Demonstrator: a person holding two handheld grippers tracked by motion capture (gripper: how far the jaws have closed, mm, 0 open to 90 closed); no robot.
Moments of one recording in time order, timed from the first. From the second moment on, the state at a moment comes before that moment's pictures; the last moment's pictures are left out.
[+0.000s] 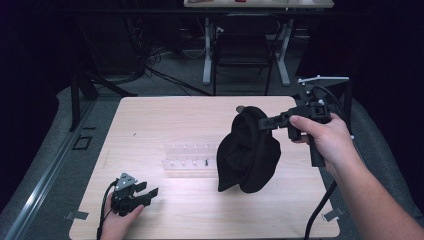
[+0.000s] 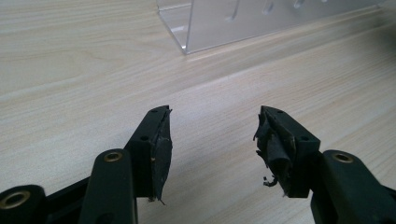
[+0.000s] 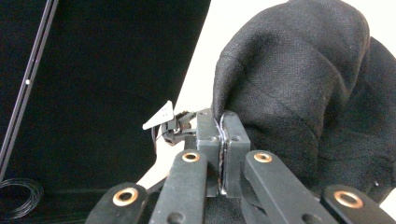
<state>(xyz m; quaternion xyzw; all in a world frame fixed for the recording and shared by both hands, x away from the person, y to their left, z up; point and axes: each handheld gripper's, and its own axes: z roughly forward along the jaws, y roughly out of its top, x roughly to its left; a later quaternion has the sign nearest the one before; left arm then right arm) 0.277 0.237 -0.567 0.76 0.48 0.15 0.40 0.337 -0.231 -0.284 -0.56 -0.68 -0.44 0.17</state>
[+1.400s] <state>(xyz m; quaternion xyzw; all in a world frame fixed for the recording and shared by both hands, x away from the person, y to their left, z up) 0.279 0.239 -0.567 0.76 0.49 0.15 0.40 0.385 -0.201 -0.290 -0.57 -0.67 -0.46 0.15</state>
